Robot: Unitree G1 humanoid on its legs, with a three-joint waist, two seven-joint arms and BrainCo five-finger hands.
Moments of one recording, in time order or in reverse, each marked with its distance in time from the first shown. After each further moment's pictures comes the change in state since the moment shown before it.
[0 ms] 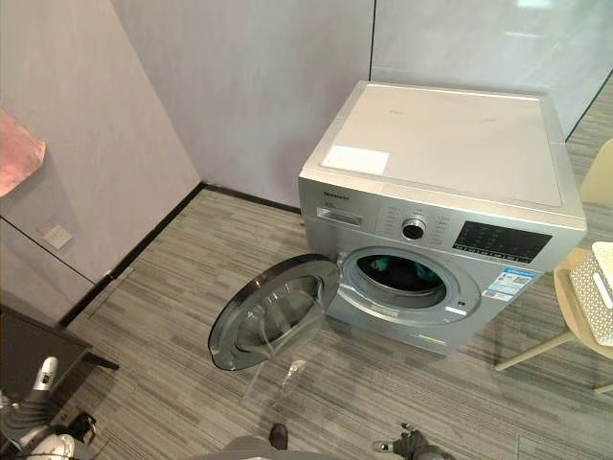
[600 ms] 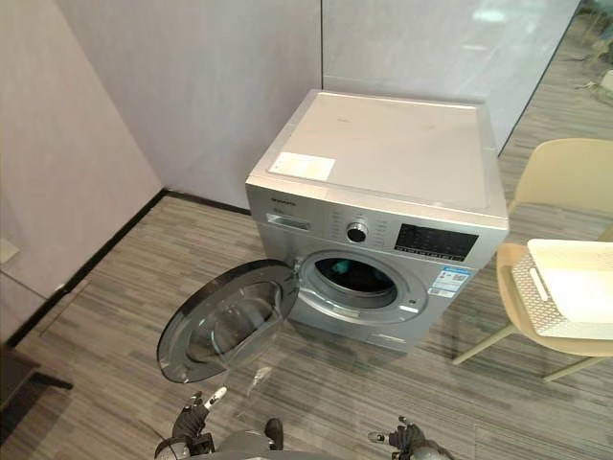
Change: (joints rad) left arm 0.002 0.046 -0.653 0.657 -0.080 -0.026 -0.266; right arm -0.070 0.012 0.050 0.021 0.052 -0.012 -0.028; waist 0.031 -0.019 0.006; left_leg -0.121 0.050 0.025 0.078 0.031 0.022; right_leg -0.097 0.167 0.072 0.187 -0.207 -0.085
